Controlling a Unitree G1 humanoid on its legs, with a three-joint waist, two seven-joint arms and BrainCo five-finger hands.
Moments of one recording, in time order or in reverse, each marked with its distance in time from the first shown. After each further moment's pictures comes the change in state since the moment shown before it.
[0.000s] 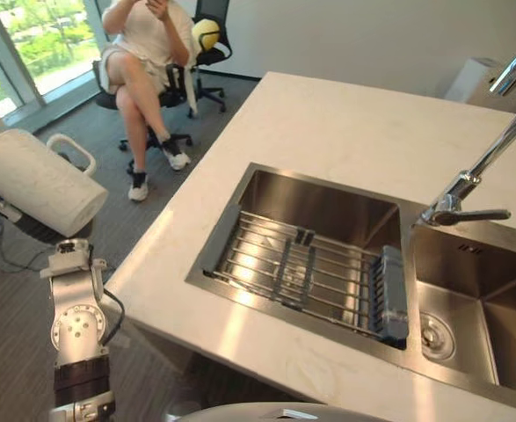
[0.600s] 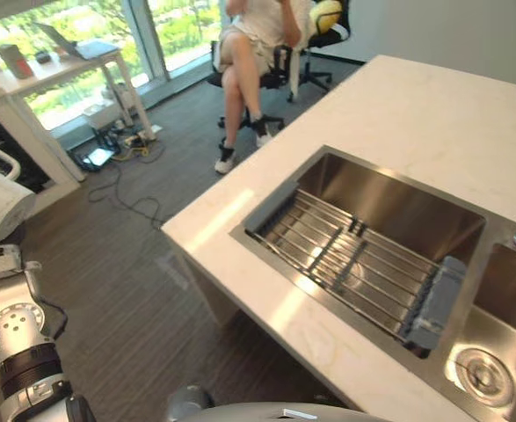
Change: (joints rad) left arm -0.077 0.176 0.270 0.284 -0.019 0.138 -0.172; right arm 0.090 -0.083 -0.065 0.008 -0.151 0.039 0.048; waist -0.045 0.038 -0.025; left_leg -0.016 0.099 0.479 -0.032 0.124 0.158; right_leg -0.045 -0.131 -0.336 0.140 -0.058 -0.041
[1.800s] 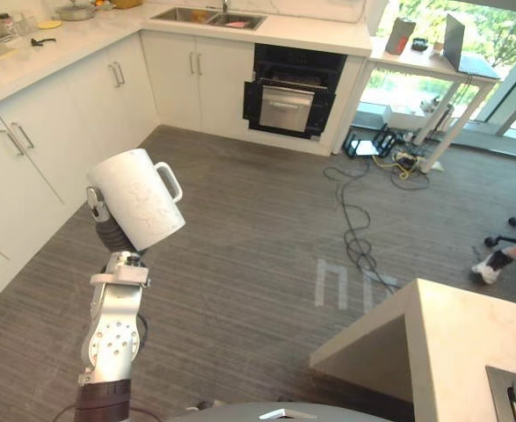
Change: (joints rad) left arm 0.213 -0.259 -0.491 -0.426 0.414 -0.015 0.214; right arm -0.046 -0.002 0.335 -0.041 0.123 0.073 -0.141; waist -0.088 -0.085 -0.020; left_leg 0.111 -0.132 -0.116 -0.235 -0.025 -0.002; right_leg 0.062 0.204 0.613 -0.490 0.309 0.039
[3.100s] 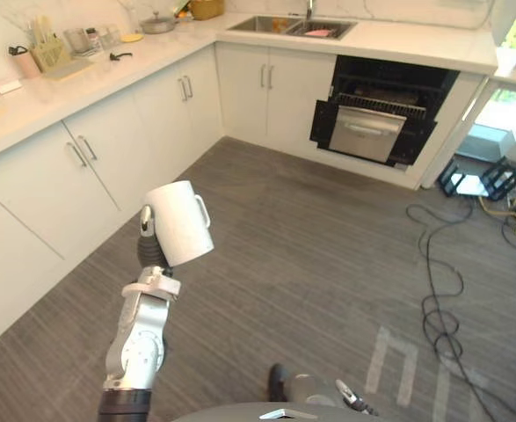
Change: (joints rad) left arm 0.070 -0.097 -0.122 0.081 0.249 -0.001 0.074; right arm 0.032 0.100 -0.211 -0.117 0.303 -0.144 0.134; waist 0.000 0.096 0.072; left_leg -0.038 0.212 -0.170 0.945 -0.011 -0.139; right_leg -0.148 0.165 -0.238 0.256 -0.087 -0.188
